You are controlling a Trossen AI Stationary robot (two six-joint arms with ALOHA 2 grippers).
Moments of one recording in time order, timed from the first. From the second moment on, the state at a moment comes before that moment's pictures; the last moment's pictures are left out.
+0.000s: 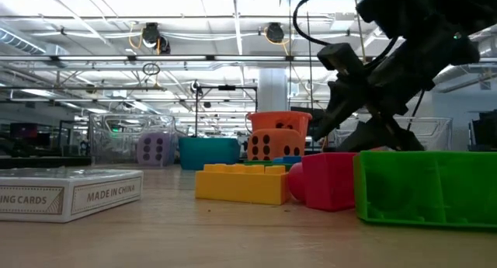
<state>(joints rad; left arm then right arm) -0.51 1.53 1.41 -0.37 -0.17 -0.85 0.25 1.53 0.58 0.22 0.30 1.40</state>
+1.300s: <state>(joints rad) -0.48 1.53 1.41 -0.37 -0.10 -0.84 0.16 1.71 0.58 0.57 0.26 1.47</state>
